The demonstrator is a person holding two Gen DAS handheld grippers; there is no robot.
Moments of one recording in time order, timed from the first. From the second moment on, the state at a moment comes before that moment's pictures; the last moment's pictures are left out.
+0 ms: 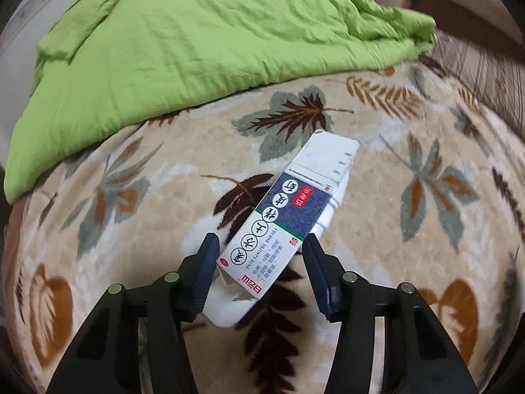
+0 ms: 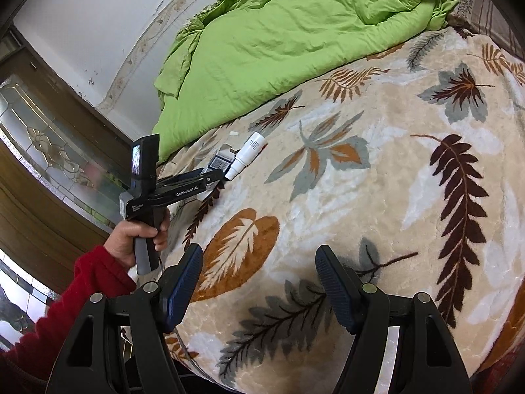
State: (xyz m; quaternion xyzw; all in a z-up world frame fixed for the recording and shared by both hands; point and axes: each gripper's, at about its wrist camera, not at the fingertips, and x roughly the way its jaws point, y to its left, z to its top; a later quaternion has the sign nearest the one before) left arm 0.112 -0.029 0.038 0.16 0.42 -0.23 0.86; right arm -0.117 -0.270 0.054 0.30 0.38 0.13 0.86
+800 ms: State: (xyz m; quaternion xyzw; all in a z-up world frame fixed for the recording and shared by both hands) left arm -0.045 0.032 0.071 -0.12 0.37 -0.06 0.92; right arm 0.027 -0.225 0.069 0.28 0.44 0.11 0.85
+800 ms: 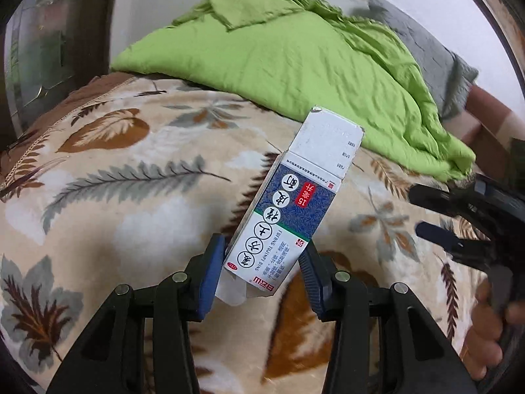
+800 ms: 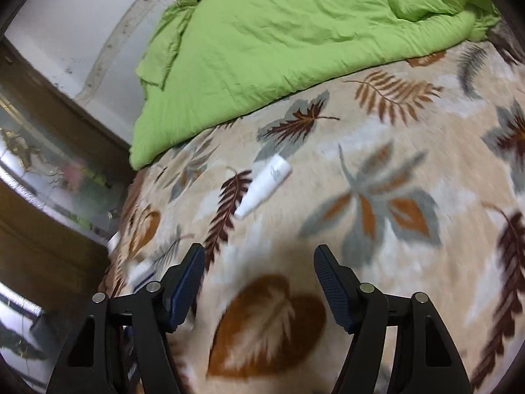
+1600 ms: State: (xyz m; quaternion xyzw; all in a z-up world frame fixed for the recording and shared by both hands) left arm -0.035 0.047 0.066 -0.12 0.36 -0.04 0.92; right arm 0.134 -0.175 0.017 0.20 0.48 0.05 0.85
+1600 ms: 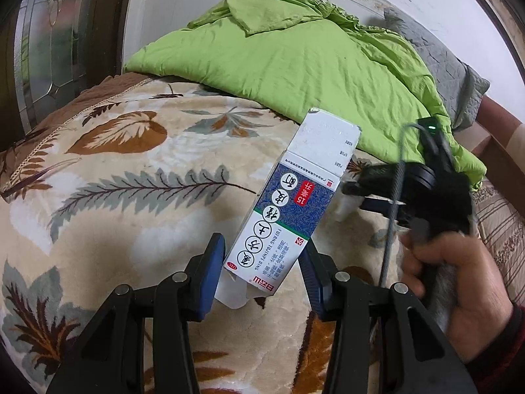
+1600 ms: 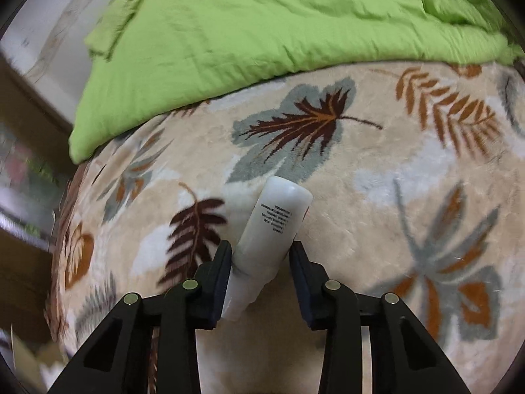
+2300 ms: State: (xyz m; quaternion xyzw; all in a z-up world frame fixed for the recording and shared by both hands) left arm -0.046 0.015 0.069 -0.08 0.36 -0.06 0.93; right arm 0.003 -0.188 0.019 0.08 0.52 0.13 0.84
